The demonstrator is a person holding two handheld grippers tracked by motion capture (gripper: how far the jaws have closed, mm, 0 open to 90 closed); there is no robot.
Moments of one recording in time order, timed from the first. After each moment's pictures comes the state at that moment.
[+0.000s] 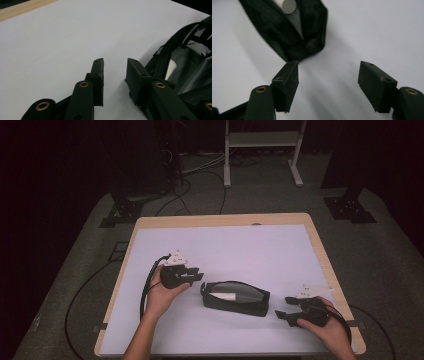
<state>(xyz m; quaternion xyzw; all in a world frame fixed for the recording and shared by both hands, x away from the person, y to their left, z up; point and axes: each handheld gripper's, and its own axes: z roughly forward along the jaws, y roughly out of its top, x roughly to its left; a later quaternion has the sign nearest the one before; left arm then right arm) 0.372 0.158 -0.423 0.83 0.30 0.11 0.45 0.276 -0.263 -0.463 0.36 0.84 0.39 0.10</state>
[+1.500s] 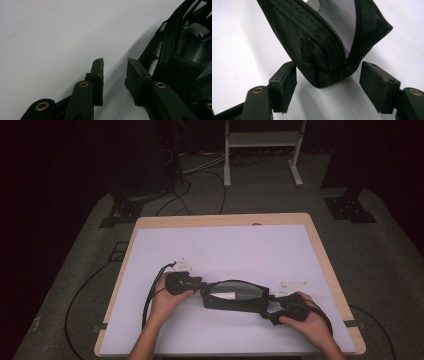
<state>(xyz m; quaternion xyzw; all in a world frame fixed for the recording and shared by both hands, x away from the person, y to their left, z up) 0.368 0.151 -0.451 0.84 0.31 0.07 0.43 0.299 -0.219 -0.470 0.30 0.87 0.38 0.09</state>
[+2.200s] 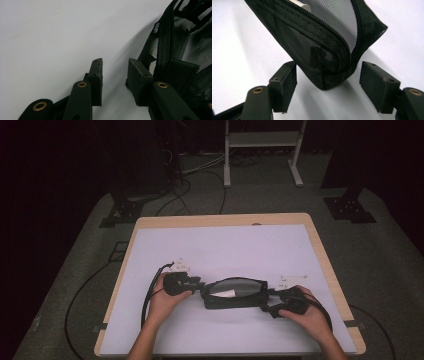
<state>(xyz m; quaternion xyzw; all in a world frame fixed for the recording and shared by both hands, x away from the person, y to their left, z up) 0.364 0.158 -0.446 0.84 0.32 0.08 0.43 0.312 -0.221 -0.464 0.30 0.87 0.38 0.10</state>
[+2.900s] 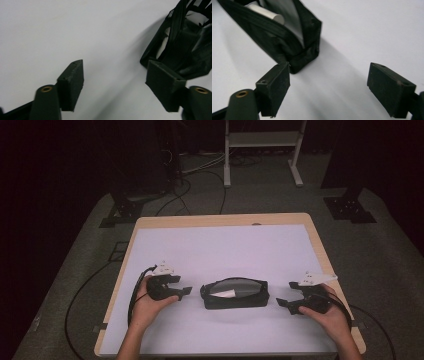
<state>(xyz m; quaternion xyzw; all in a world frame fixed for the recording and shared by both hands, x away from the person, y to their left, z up) 0.342 0.199 -0.437 0.83 0.36 0.11 0.41 0.307 -0.274 -0.450 0.36 0.83 0.41 0.14</state>
